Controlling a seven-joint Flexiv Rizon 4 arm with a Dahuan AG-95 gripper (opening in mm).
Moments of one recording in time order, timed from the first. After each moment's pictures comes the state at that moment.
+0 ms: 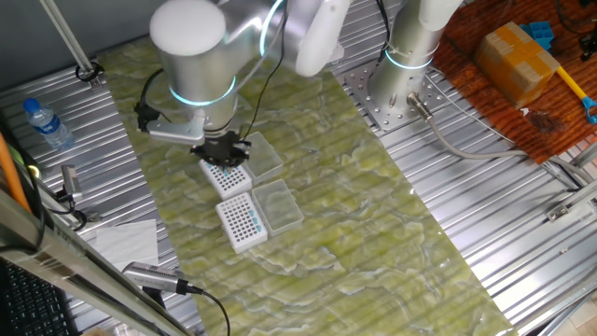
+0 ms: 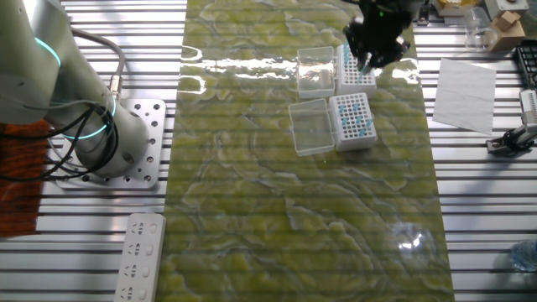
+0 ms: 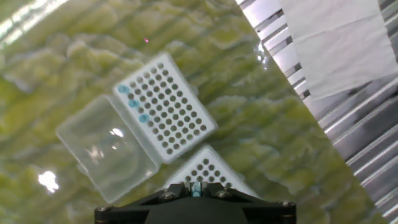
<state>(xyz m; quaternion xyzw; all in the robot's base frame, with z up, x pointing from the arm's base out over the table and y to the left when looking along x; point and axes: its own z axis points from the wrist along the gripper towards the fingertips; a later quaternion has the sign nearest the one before) 0.552 0.105 0.164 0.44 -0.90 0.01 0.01</state>
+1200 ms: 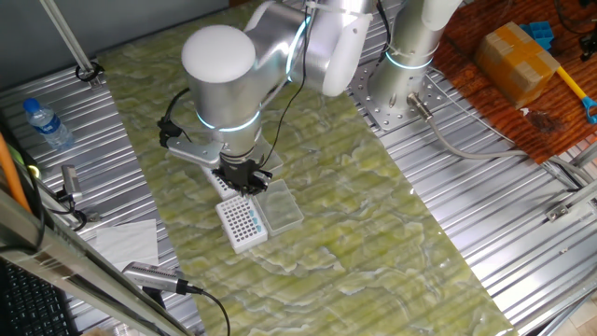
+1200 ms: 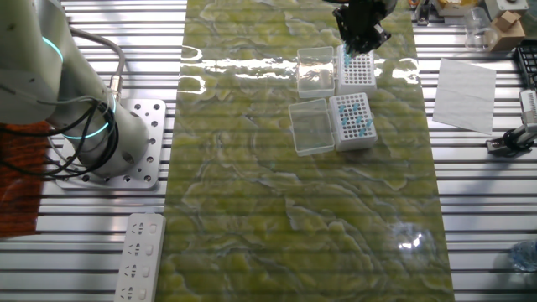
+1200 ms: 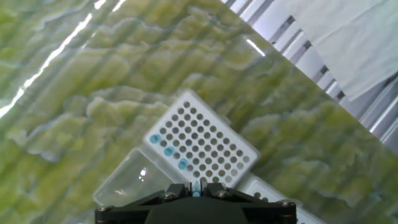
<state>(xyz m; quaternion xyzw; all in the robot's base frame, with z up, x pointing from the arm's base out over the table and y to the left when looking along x) 0.539 0.161 0.131 0.36 -0.93 -0.01 -0.01</state>
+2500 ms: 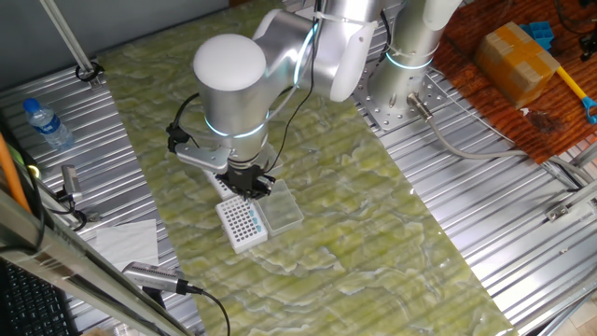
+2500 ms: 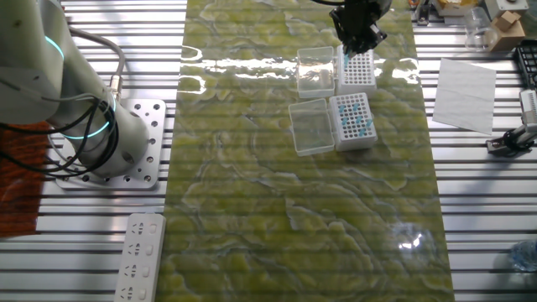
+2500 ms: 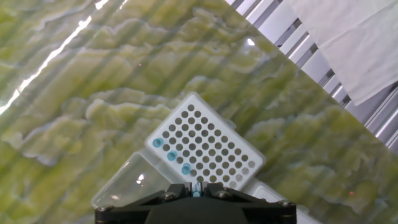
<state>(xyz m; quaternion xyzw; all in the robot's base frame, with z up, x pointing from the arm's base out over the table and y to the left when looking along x) 0.537 0.166 0.118 0.37 -0.93 0.00 -0.02</state>
